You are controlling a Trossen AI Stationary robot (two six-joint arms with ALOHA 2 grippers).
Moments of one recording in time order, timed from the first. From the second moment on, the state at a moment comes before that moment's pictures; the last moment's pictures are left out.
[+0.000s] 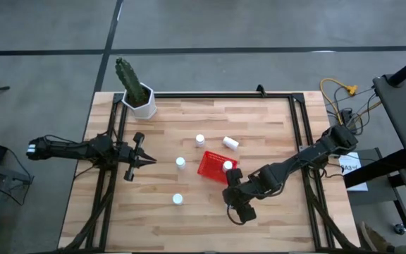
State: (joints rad) left arm -0.07 0.18 0.03 0.11 0.12 0.08; right arm 0.46 1.72 1.30 -0.67 0.08 0.20
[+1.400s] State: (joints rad) left arm -0.07 0.20 0.03 0.11 0.12 0.09; right arm 0.46 1.83 1.30 -0.67 0.02 0.24
